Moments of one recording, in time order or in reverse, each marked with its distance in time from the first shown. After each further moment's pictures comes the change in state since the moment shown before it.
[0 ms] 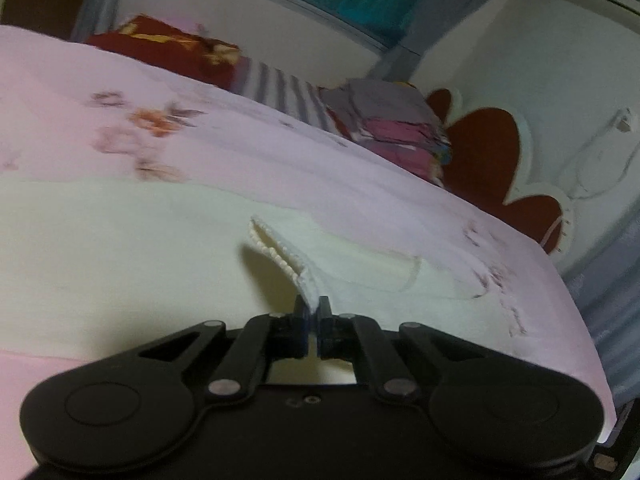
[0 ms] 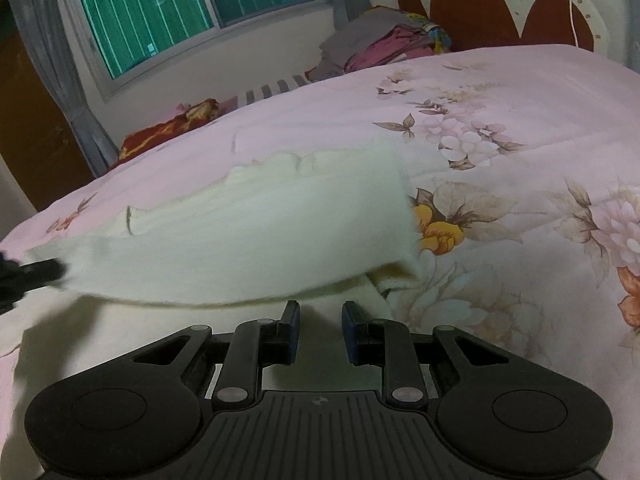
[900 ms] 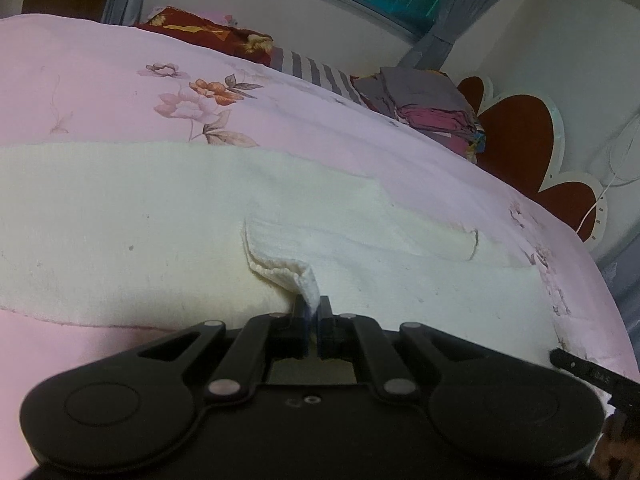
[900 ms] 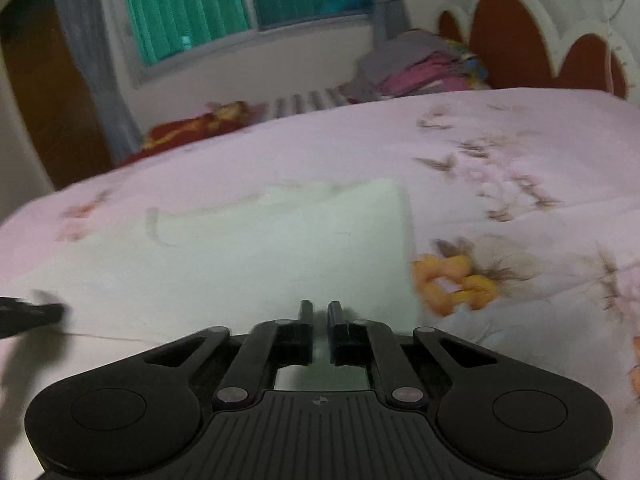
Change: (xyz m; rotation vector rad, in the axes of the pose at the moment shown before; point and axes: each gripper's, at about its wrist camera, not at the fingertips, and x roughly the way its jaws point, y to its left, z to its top) left arm 0.003 0.032 -0.020 0.014 0.029 0.089; right arm 0.008 0.012 0.012 -0.119 -0.051 -0.032
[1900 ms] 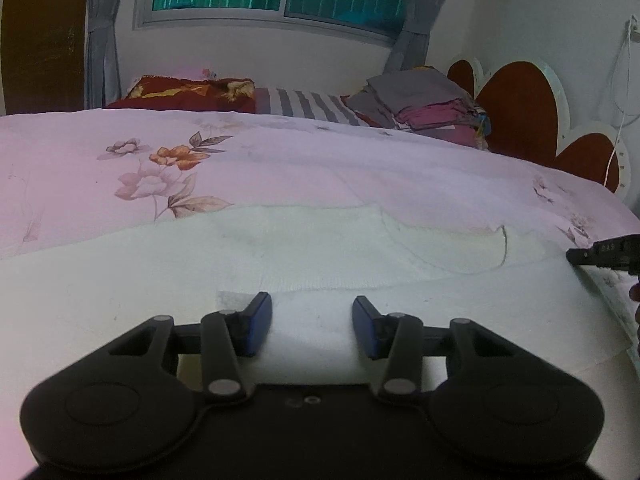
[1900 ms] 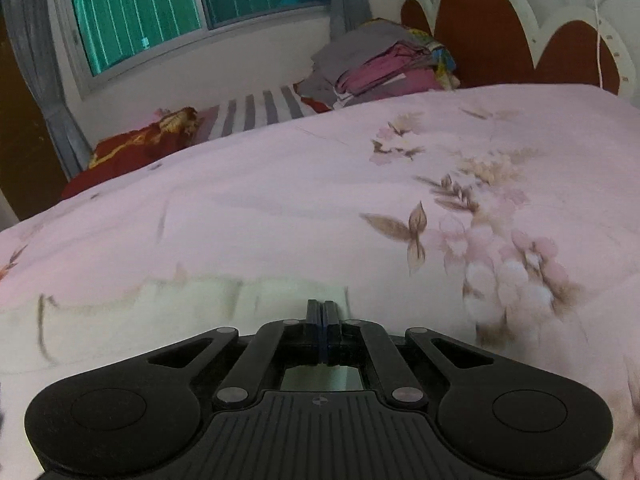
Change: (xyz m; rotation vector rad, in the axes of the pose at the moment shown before) left arm 0.028 -0.038 0.006 0.243 -0.102 0.125; right arm 0.117 -0.034 0.089 0.028 0.025 -0.036
